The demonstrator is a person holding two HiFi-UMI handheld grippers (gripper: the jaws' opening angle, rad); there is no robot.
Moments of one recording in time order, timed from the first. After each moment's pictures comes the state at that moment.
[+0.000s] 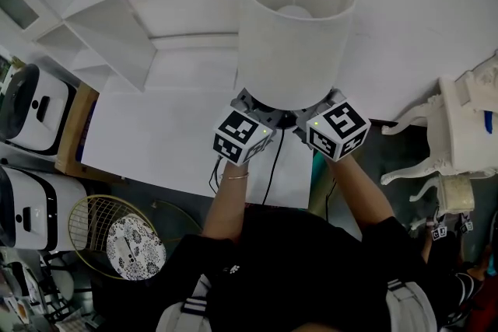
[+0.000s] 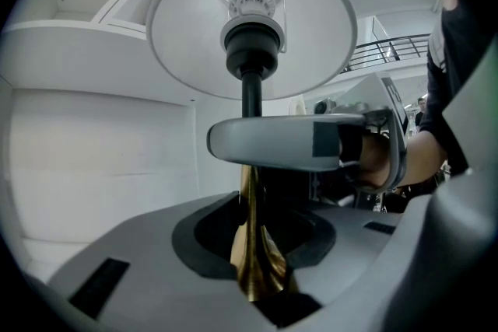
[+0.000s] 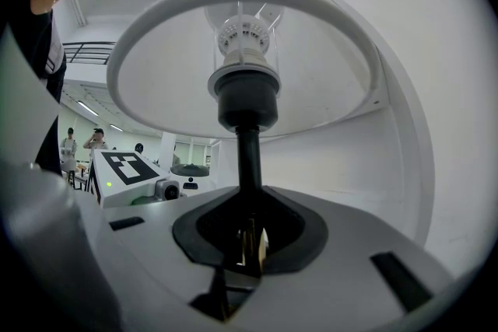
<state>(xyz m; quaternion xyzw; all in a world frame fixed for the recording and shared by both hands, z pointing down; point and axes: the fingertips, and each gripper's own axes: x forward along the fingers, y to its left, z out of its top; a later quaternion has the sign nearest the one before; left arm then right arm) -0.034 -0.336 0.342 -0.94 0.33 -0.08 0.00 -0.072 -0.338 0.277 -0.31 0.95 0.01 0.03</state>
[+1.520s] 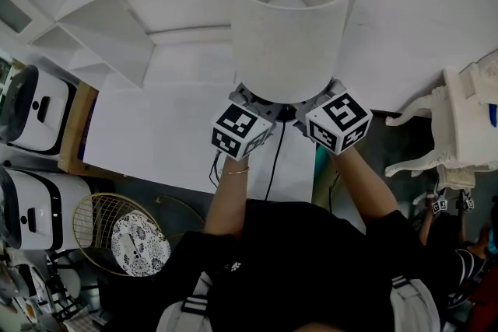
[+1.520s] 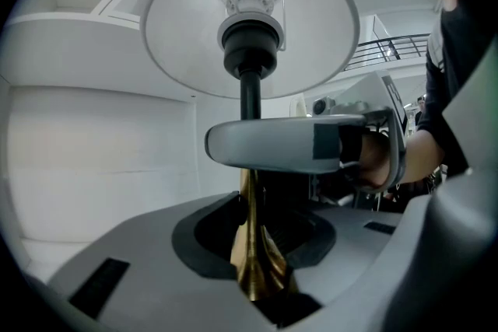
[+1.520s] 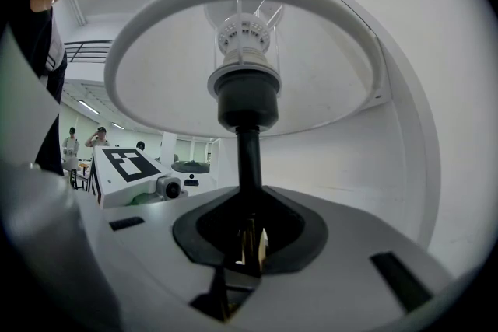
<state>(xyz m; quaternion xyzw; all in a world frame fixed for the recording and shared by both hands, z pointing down) -0.035 -0.344 0.347 -0.94 0.33 -0.09 0.00 -0.074 -0.346 0.283 -0.30 0.95 0.01 0.02</state>
